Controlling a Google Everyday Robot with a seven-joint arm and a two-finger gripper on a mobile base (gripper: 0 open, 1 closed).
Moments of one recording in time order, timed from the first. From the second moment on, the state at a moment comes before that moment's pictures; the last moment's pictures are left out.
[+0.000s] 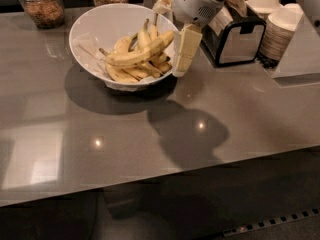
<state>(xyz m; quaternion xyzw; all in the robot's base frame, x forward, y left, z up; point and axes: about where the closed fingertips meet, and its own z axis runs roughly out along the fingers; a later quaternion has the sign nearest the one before) 0.594 -0.013 0.964 -0.78 0.57 0.08 0.27</state>
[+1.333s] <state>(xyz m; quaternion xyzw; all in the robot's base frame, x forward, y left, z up) 0.636 0.051 0.900 -0.82 0.51 0.11 0.22</state>
